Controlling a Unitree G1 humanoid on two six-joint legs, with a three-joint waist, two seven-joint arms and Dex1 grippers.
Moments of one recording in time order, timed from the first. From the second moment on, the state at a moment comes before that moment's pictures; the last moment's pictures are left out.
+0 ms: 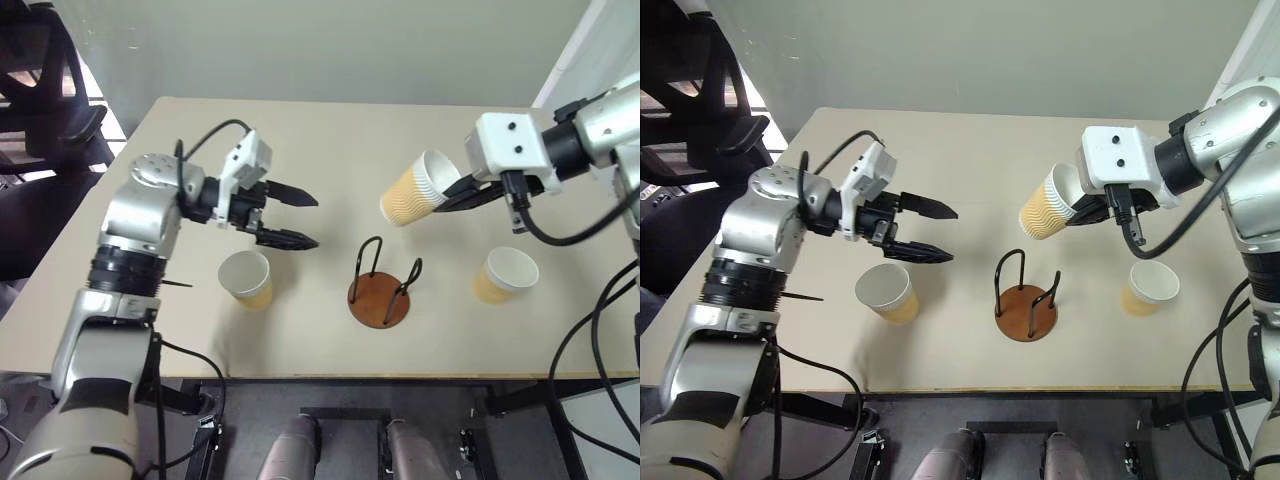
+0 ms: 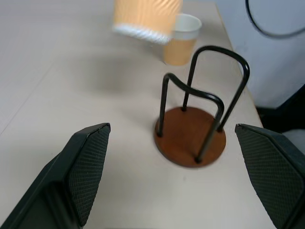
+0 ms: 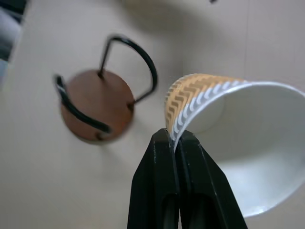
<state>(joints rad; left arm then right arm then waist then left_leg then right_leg) -1.01 0.71 -0.14 0.40 -0.31 0.43 -1.56 -1.13 -0.96 0.26 -0.11 0.12 0.51 1.61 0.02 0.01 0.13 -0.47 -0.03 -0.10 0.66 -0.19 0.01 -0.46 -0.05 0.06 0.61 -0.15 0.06</state>
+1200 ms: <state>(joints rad) -1.05 0.74 -0.19 0.46 -0.29 0.35 -1.57 -1.10 -1.02 0.44 -0.18 0.18 0.46 1.61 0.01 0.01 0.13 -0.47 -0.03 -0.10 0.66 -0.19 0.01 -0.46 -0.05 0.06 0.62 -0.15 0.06</state>
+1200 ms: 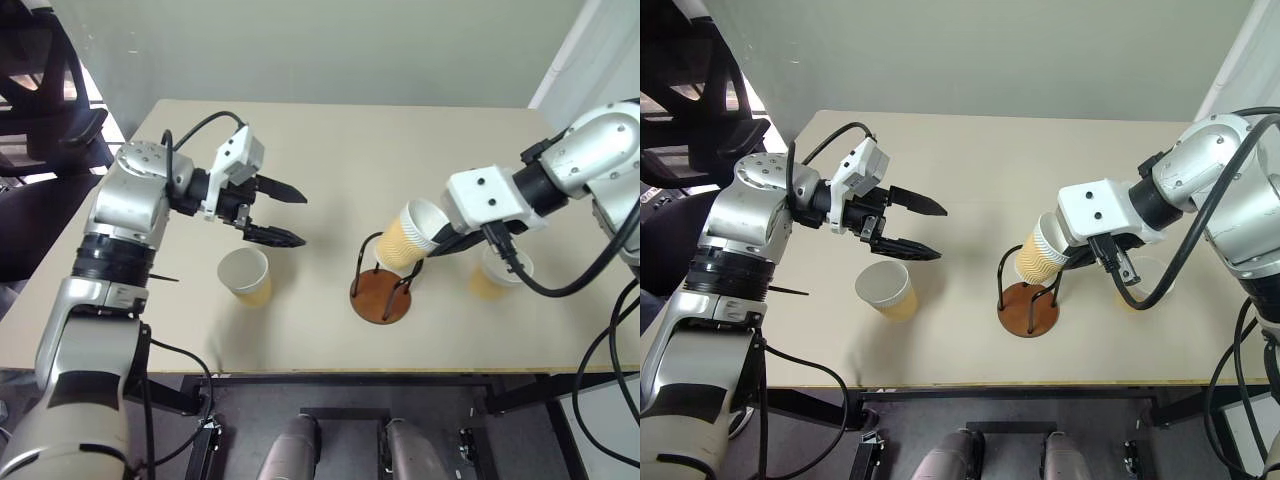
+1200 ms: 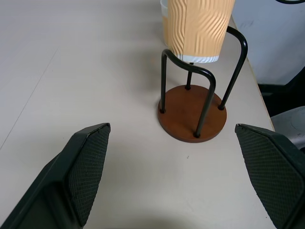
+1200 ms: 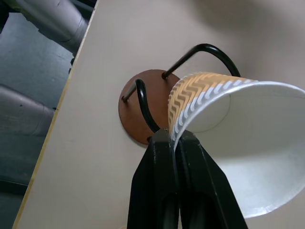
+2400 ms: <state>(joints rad) -0.96 1.23 -0.32 0.12 -0.31 0.15 -1.58 -1.11 -1.05 0.09 -0.29 0.57 0.98 1.43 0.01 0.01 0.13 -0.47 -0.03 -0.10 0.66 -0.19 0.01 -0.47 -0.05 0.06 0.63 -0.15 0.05</state>
